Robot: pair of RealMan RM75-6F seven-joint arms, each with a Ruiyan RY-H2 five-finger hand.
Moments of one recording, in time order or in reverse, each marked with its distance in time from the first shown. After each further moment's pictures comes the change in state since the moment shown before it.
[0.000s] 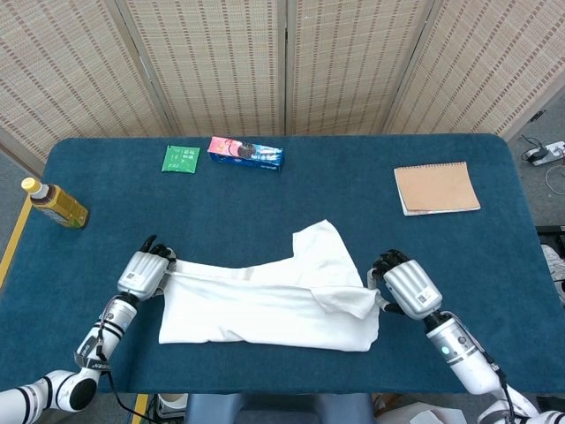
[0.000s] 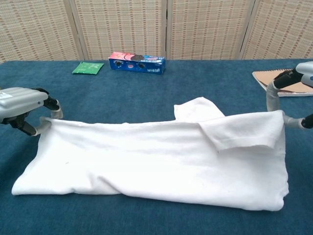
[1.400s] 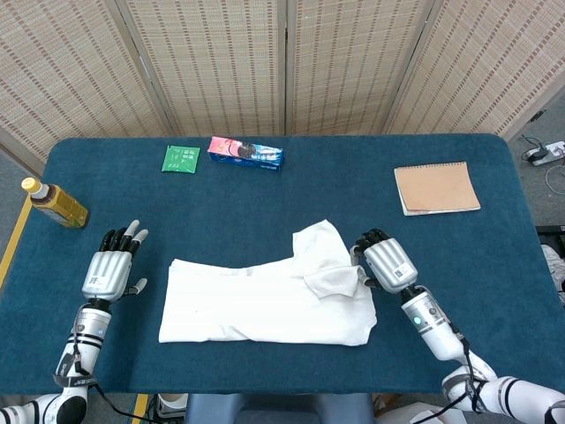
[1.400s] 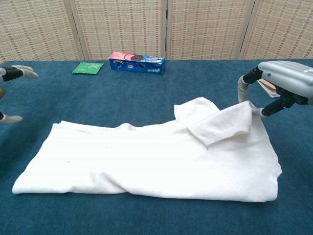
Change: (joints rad) left arm 0.096 0.078 0.001 -0.187 -0.095 0.289 0.013; right arm 0.116 -0.200 0.086 0.252 0.076 -0.068 0.040
